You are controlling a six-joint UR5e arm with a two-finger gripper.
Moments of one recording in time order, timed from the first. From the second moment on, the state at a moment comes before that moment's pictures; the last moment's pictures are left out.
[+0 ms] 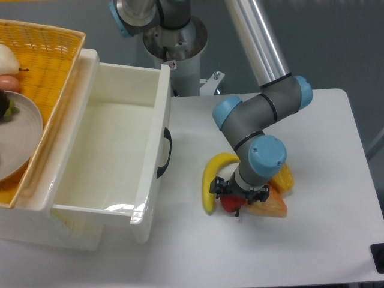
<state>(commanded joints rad) 2.55 -2.17 -1.55 -1.10 1.45 0.65</state>
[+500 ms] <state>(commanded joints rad) 2.55 -2.17 -1.55 -1.10 1.45 0.65</state>
